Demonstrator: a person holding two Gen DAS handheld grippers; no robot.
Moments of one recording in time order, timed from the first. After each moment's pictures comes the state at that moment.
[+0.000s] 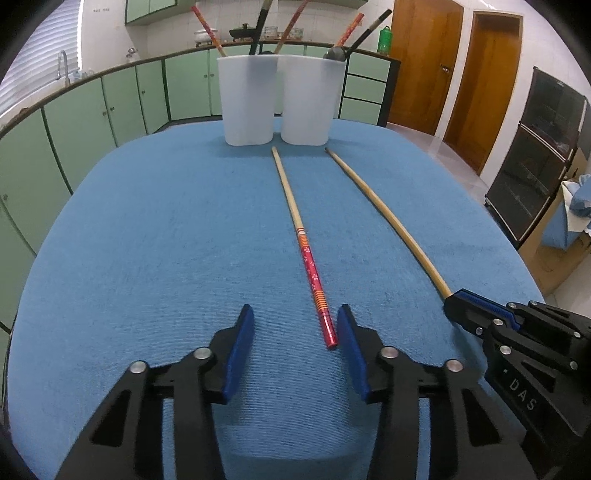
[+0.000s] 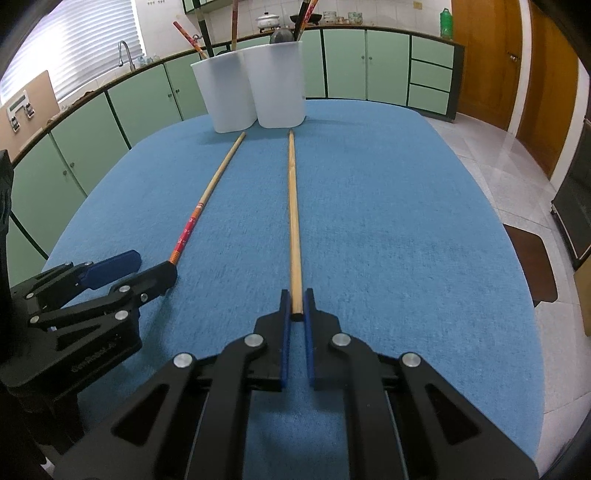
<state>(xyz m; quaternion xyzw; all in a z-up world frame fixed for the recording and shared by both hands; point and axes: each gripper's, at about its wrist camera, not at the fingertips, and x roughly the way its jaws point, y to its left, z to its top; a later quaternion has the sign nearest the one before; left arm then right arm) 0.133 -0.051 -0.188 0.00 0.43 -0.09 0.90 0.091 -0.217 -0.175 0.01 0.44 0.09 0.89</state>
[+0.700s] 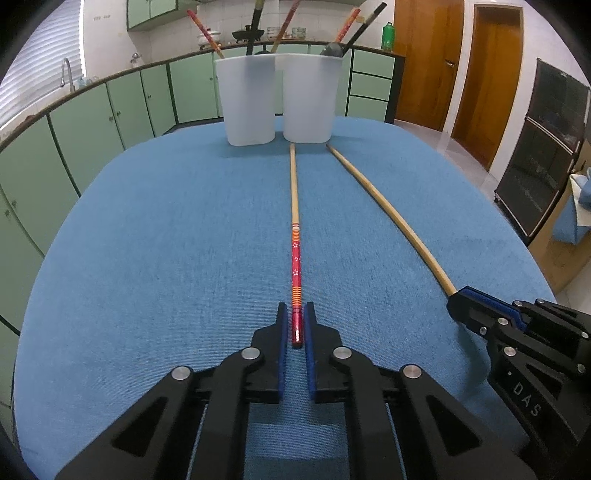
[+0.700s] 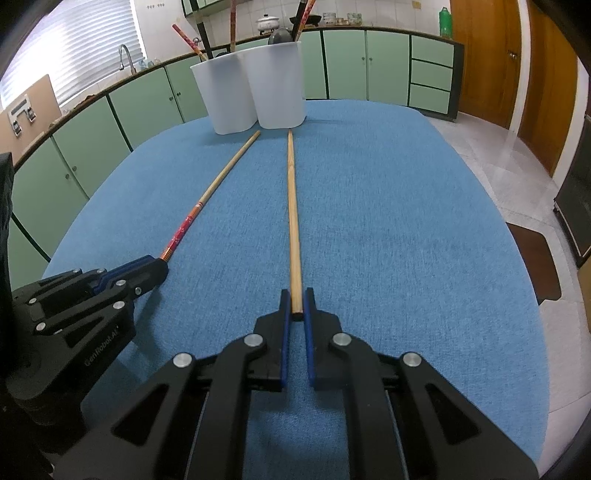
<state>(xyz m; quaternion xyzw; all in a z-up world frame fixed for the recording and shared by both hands) 0.130 -0.056 -0.189 0.02 0.43 -0.08 0.90 0.091 -0.220 -0.178 0.02 0.44 0.10 0.89</state>
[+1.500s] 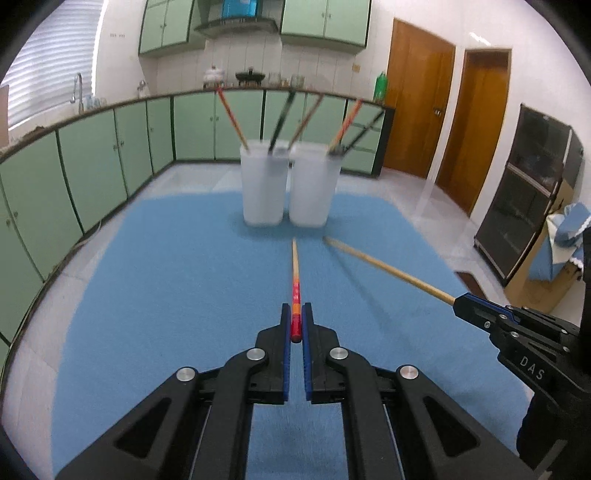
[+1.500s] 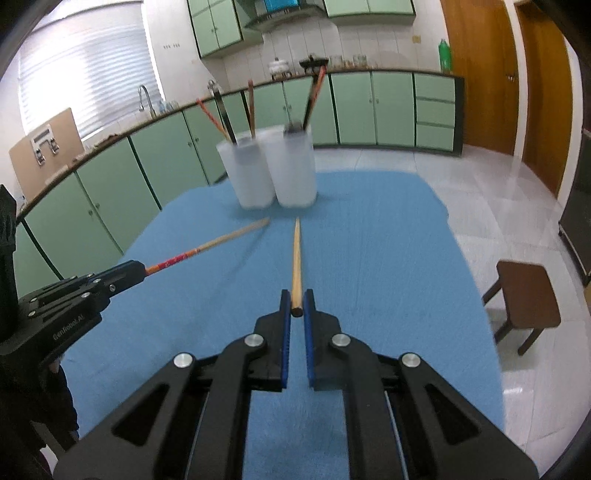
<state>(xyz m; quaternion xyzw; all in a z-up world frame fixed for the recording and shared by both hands) 0.107 -0.021 -0.102 -0.02 0.34 -0.10 0.94 0.071 -0.237 -0.093 0.04 0.35 0.13 0.93</state>
